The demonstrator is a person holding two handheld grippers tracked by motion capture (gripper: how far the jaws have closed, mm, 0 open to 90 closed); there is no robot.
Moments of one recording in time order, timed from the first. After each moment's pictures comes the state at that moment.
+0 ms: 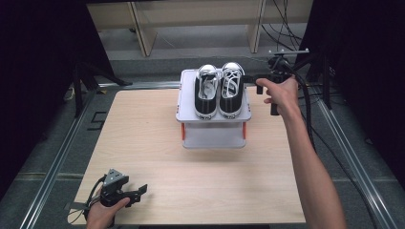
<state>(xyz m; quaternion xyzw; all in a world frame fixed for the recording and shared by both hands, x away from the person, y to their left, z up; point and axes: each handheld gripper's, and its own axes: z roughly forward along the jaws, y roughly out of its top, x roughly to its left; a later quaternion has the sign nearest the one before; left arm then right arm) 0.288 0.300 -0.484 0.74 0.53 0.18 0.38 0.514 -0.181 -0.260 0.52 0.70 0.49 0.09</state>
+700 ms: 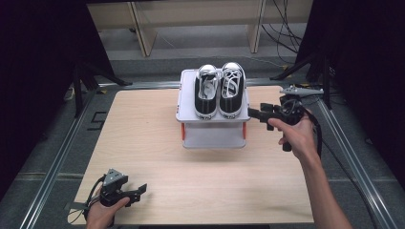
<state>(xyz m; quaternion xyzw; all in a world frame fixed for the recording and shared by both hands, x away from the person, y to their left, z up) 0.289 0.302 -0.486 0.74 0.53 0.18 0.38 0.429 -0.204 -0.309 0.44 0.72 0.52 0.10</state>
